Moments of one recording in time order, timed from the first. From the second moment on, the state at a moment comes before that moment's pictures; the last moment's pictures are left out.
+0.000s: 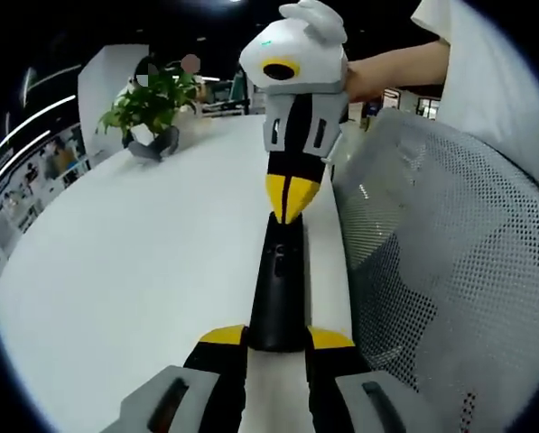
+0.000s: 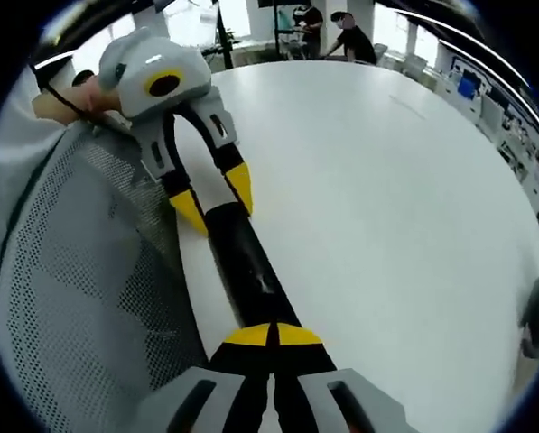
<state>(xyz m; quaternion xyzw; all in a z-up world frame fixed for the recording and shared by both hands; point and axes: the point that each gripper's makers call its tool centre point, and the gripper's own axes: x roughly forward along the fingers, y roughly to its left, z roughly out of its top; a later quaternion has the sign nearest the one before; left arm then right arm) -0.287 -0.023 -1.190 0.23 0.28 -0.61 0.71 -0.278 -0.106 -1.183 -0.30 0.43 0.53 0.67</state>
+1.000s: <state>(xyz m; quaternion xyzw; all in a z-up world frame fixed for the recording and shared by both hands) -0.288 -0.031 -1.191 0.26 0.27 -0.65 0.66 -0.292 -0.101 -1.181 -0.36 0.37 0.61 0.60</state>
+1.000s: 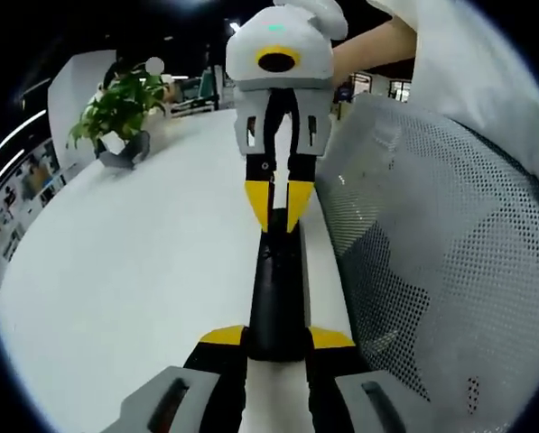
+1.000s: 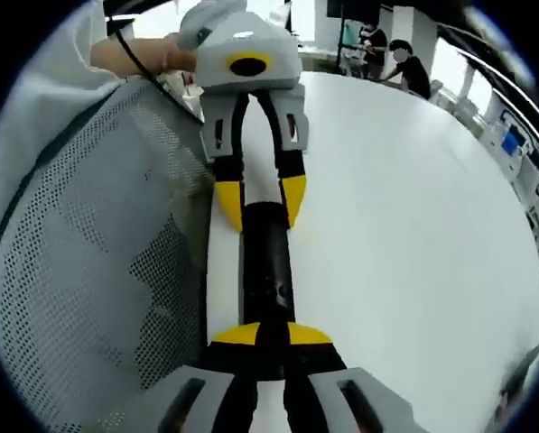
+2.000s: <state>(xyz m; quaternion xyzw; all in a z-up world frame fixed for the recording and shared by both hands) -0.287 -0.032 -1.189 0.23 0.26 -0.63 0.69 -0.288 -0.101 -1.181 -0.27 0.36 0.56 0.70</state>
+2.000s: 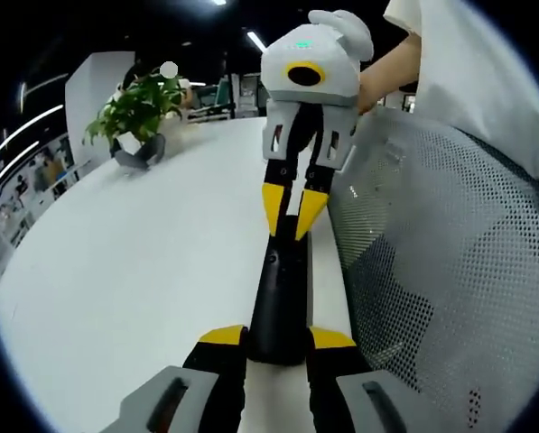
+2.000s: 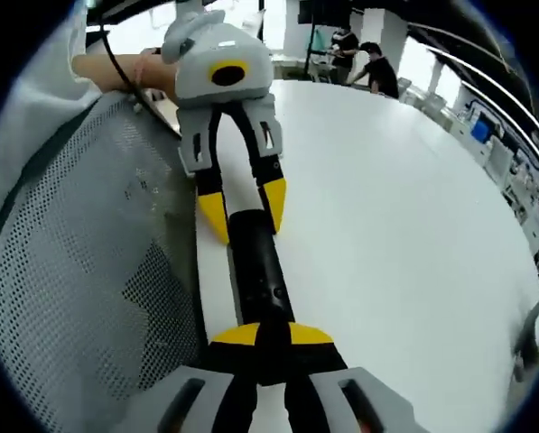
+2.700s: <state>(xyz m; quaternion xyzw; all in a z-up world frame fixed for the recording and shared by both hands) -0.288 -0.034 -1.189 0.24 0.26 -0.64 0.69 -0.290 -0.094 -1.185 -0.38 0.41 0.57 0.61</state>
